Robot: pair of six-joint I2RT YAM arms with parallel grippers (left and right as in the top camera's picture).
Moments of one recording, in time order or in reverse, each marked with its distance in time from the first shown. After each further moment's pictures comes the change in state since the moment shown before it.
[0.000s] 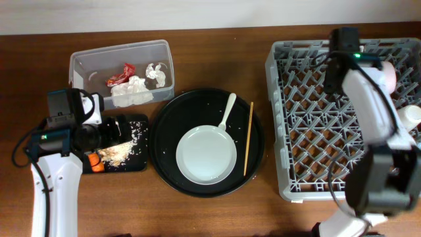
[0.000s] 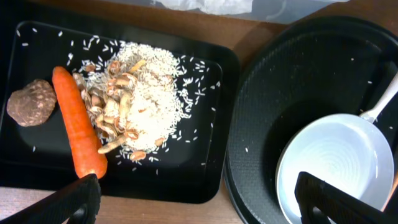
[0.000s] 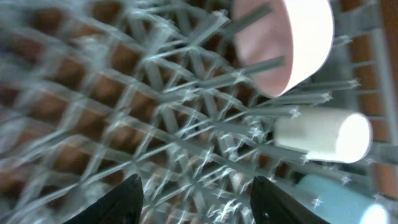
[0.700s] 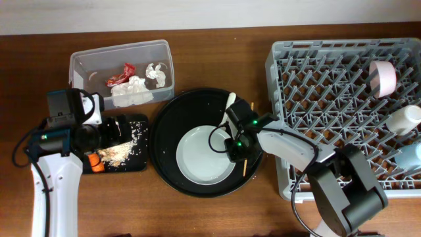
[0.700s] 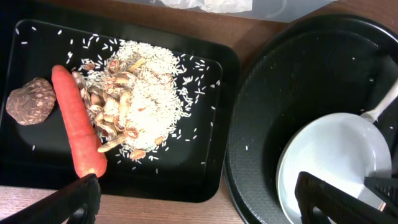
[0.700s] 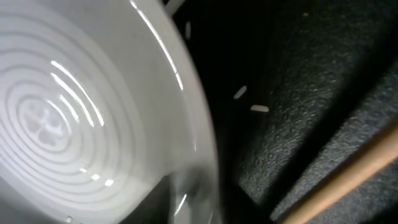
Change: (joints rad) left arm 0.000 0.000 0.000 -0.004 0.000 0.000; right arm 0.617 -0.001 -0.555 0.318 -0.616 0.182
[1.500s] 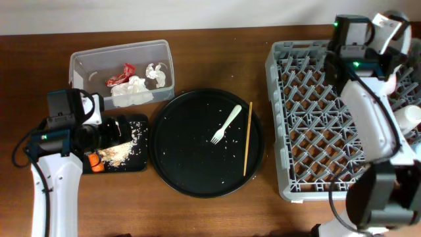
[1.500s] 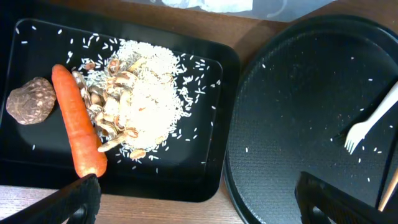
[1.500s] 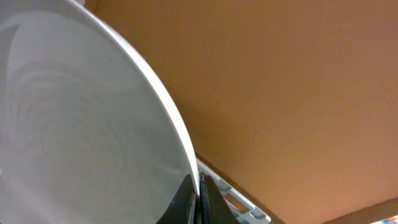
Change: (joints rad) left arm 0.000 0.000 0.000 -0.004 0.000 0.000; right arm -0.576 -0.048 0.475 0.179 1.453 -0.206
